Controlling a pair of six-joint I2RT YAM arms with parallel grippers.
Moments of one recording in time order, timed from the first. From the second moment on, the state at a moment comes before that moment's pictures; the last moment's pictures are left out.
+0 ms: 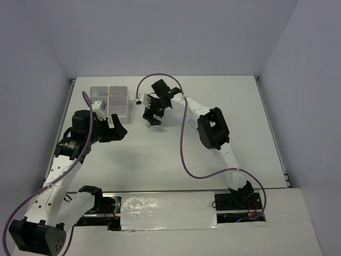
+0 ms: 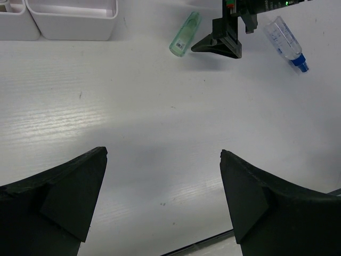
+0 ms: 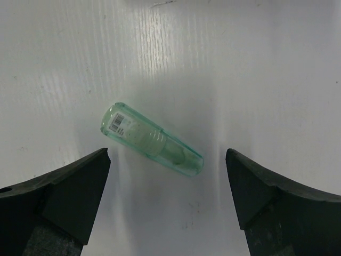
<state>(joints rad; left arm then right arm) -0.14 0.86 0.86 -0.61 0.19 -0.32 0.63 2.40 2.07 -0.65 -0.43 -0.73</state>
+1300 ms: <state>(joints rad) -0.13 0.84 0.86 -0.60 0.24 -0.31 0.78 2.22 1.68 -0.46 -0.34 -0.56</state>
